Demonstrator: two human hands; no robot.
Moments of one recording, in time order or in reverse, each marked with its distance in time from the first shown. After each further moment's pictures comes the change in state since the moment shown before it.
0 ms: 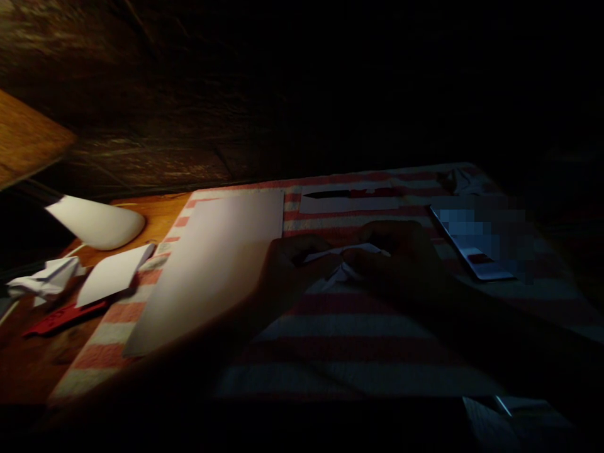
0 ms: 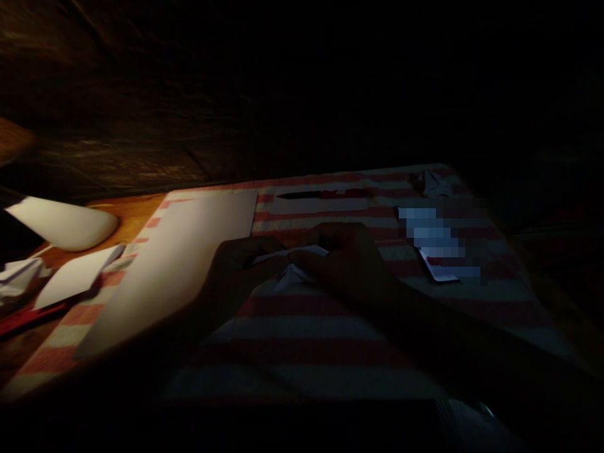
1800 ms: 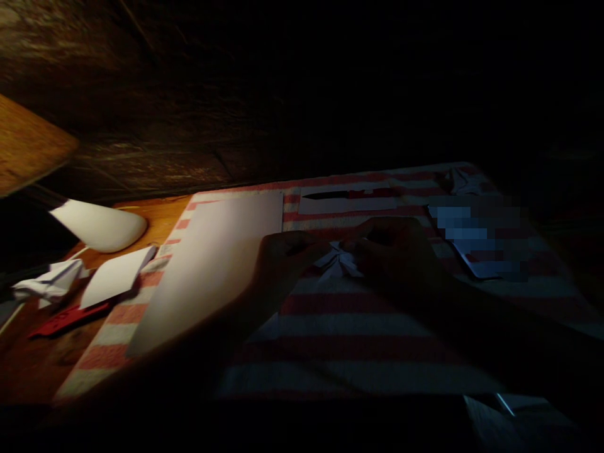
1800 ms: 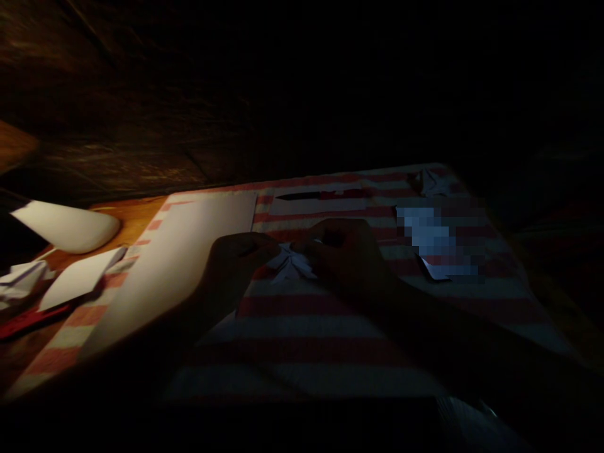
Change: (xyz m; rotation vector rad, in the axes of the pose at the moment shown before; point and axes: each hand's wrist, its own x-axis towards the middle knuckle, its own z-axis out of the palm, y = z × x) left_hand 0.010 -0.009 -0.003 -0.073 0.197 -0.096; right_hand 0.008 0.017 -0.002 0.064 0.089 -0.011
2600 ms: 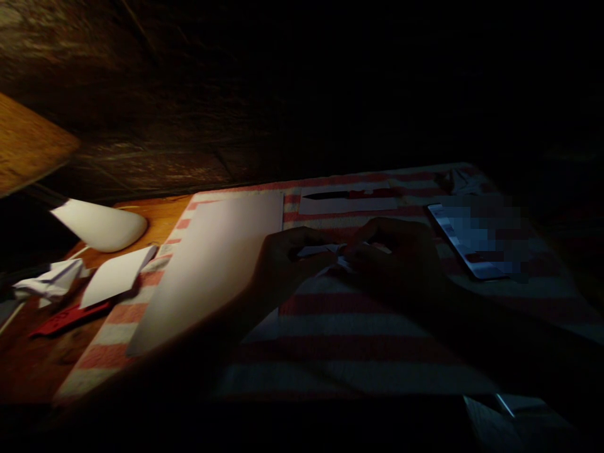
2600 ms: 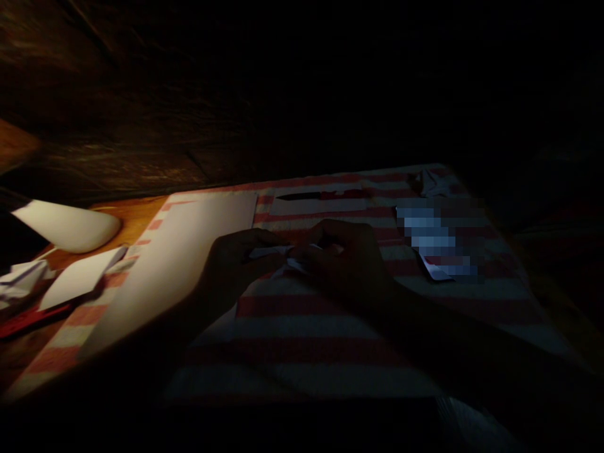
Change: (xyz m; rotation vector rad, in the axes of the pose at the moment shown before) left_hand -0.003 0.007 -0.002 0.115 -0.103 0.103; right_hand -0.010 -0.013 0.001 -0.259 0.019 -0.198
